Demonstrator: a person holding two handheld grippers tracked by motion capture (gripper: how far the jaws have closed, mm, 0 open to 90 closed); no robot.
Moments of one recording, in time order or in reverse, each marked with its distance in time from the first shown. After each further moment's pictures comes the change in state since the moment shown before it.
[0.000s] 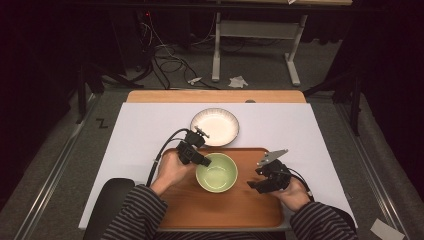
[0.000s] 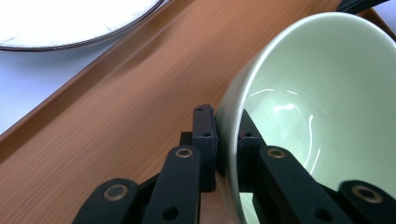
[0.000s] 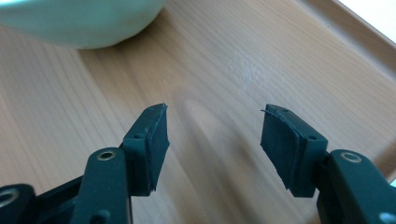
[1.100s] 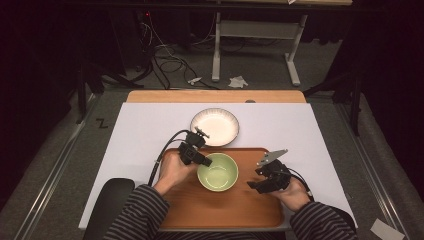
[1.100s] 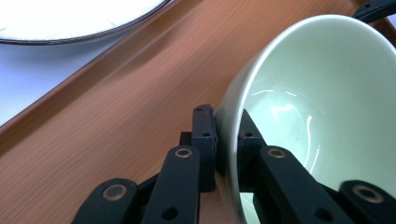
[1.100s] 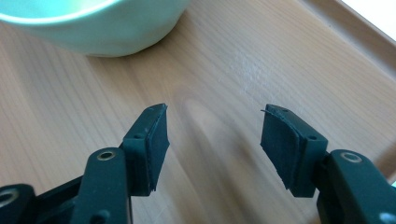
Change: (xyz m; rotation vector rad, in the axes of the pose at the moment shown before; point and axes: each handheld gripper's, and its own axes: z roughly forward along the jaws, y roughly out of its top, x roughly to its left) left arm 0.008 -0.001 0.011 -0.014 0.004 -0.046; right arm 0.000 0.000 0.001 0.002 0.002 -0.003
